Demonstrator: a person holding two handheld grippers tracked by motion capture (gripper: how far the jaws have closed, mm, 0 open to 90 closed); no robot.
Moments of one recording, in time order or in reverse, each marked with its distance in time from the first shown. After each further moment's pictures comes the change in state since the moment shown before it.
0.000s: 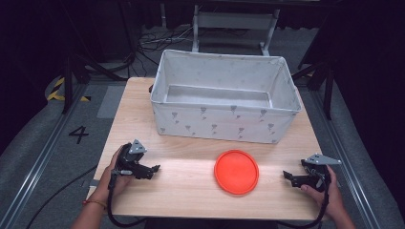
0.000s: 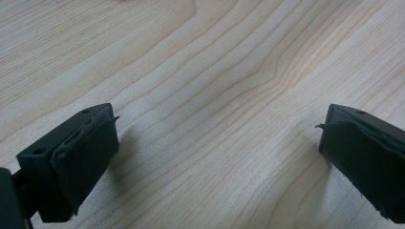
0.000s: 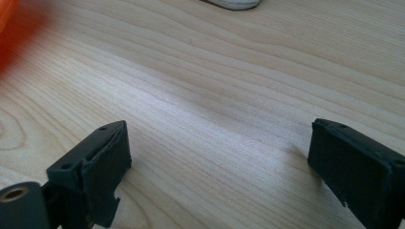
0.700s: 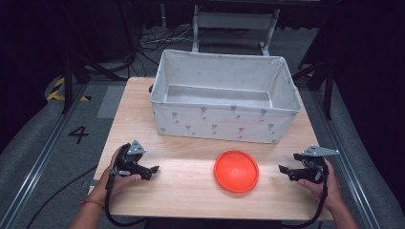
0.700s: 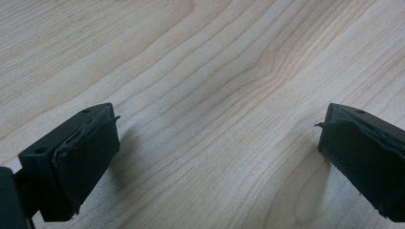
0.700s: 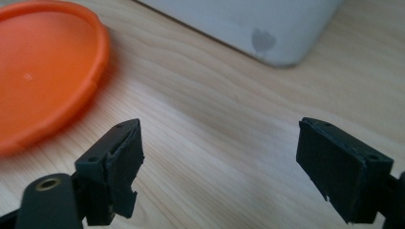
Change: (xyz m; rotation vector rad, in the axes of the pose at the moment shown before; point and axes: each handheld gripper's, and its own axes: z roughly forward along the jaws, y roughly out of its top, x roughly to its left) left arm 0.001 -0.003 -0.002 -0.001 -0.009 0.010; right arm 0.014 0.040 -0.009 -0.009 0.106 -0.044
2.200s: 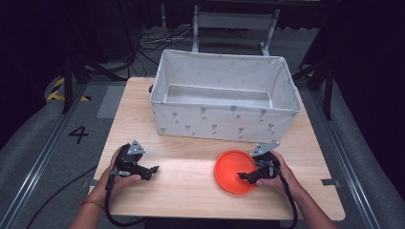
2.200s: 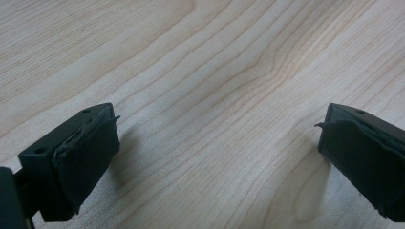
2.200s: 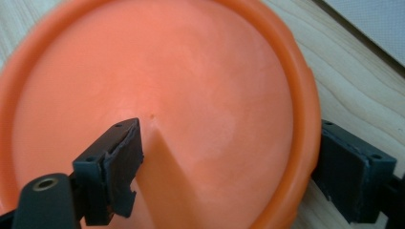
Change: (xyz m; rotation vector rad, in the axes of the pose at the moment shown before) left arm -0.001 -0.001 0.000 0.000 -0.004 -0.008; right arm 0.087 0.045 0.084 0.161 0.241 -0.240
